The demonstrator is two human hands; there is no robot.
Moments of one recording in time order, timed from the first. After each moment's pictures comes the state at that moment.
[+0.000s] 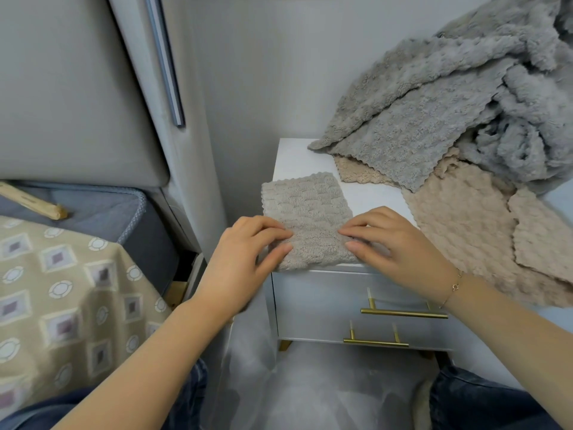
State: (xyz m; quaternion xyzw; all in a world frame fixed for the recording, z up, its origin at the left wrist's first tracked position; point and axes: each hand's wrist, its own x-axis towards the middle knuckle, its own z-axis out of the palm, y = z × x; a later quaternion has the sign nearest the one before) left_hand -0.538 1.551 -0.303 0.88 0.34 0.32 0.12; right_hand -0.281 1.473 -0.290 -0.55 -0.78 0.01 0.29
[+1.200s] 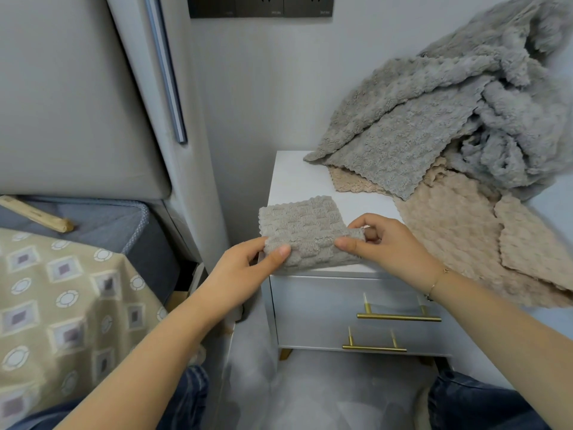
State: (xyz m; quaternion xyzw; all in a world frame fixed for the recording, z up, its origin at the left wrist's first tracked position) left_hand -0.539 1.539 -0.284 0.75 0.38 0.27 0.47; right_hand -0.290 1.476 -0.276 -0.65 -0.57 0.27 0.42
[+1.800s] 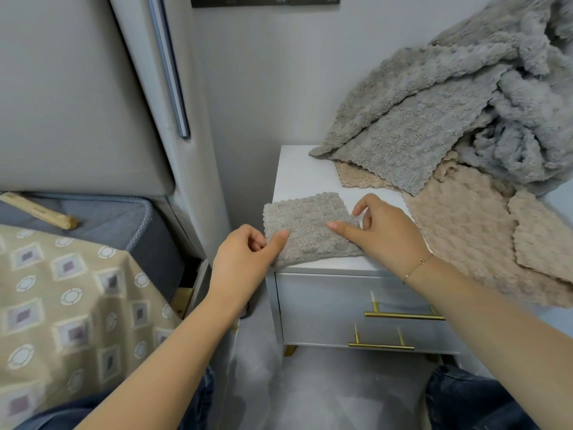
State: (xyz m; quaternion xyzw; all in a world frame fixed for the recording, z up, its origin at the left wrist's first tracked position) left_hand -0.524 1.550 -0.298 0.67 0.55 0.36 0.34; right_hand -0.302 1.500 -0.275 -0.76 -0.58 0.07 0.30
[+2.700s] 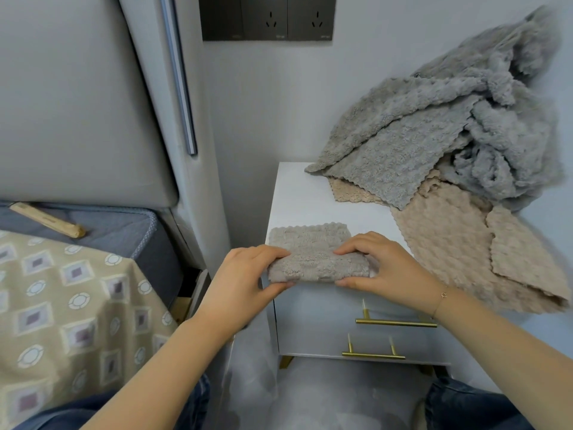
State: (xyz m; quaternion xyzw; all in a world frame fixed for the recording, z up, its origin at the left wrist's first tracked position) left_hand -0.547 1.532 -0.288 0.90 0.33 0.25 0.12; right_hand -0.288 1.458 -0.278 -0.60 -0.73 0.15 0.29
